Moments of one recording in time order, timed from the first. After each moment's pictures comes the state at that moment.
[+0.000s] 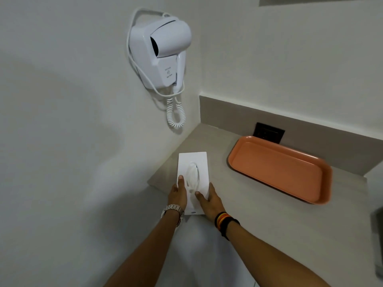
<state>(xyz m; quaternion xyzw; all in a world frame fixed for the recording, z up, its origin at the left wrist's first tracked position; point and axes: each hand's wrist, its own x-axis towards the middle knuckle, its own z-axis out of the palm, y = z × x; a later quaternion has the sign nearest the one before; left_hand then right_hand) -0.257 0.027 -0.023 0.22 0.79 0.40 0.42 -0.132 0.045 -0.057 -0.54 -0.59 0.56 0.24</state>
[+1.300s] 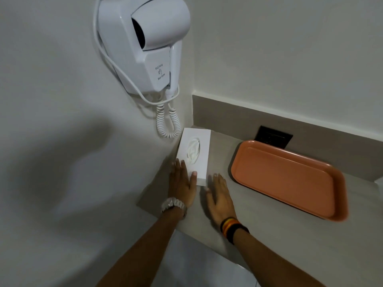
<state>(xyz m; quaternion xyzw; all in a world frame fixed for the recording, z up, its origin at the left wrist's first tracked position) -0.299 0.147 -0.055 0.58 0.76 0.22 0.21 -0.146 0.128 -0.075 -0.58 -0.69 0.34 0.27</state>
